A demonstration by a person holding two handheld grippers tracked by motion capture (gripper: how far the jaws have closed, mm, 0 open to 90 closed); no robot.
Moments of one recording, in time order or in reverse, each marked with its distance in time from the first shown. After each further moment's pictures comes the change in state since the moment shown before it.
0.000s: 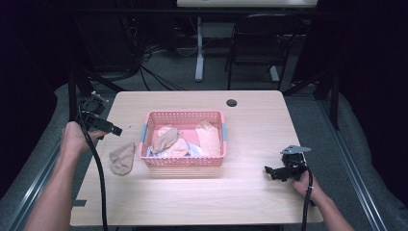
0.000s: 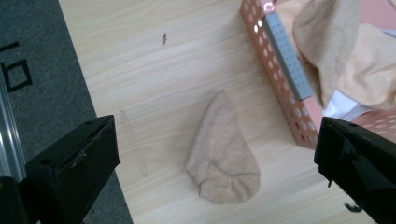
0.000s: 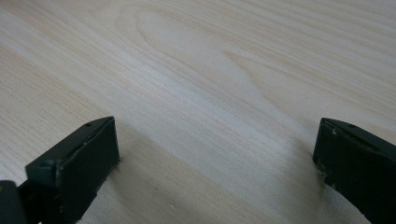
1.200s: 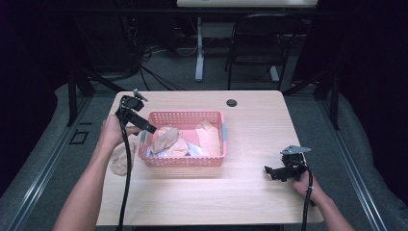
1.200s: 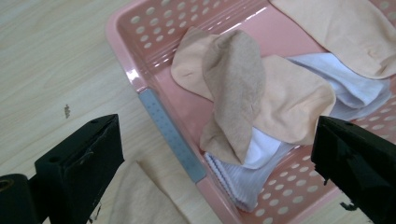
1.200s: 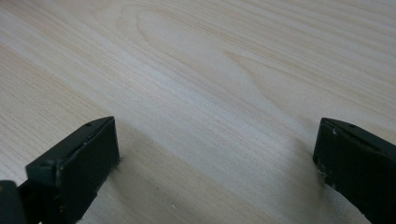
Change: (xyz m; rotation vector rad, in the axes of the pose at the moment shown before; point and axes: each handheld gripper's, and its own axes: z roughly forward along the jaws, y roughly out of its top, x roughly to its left) left arm -0.077 0.050 0.043 0.004 -0.120 0.189; right arm 0.000 0.000 0.000 0.003 -0.003 -0.003
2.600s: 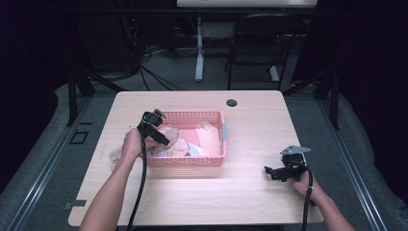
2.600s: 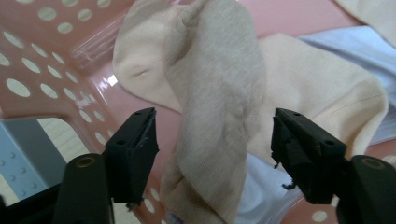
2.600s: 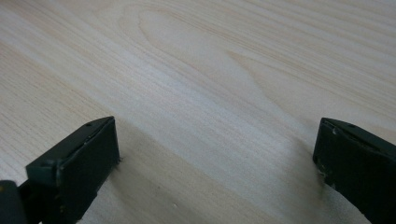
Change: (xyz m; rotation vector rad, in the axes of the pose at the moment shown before) left arm -0.023 -0.006 0.085 0.050 -0.015 0.041; right arm 0.001 0.000 0.000 -0.007 0.006 0.004
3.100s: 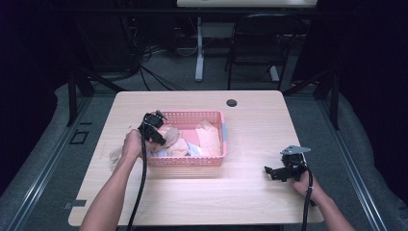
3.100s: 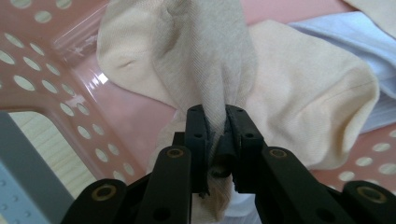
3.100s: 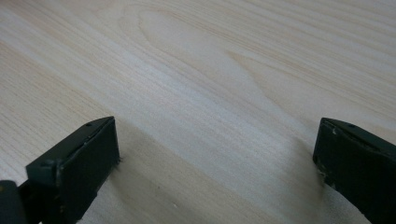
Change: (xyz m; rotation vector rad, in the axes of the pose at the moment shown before) left arm -0.004 -0.001 -0.002 0.022 -0.030 0.018; right arm 0.000 0.000 0.000 0.000 0.000 0.000
